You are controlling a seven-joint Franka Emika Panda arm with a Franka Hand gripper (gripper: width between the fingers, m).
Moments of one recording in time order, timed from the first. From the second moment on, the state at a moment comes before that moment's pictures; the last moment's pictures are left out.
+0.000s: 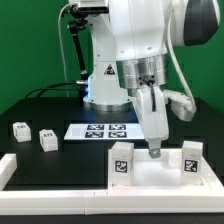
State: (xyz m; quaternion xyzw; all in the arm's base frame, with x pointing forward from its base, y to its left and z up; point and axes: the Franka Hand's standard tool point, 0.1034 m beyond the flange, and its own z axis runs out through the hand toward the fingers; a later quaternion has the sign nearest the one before) arm 0.539 0.060 0.050 -0.71 0.70 0.02 0.06
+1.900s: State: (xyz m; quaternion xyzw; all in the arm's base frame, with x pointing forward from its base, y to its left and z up) arm 0.491 0.072 0.011 -0.73 0.69 0.04 0.02
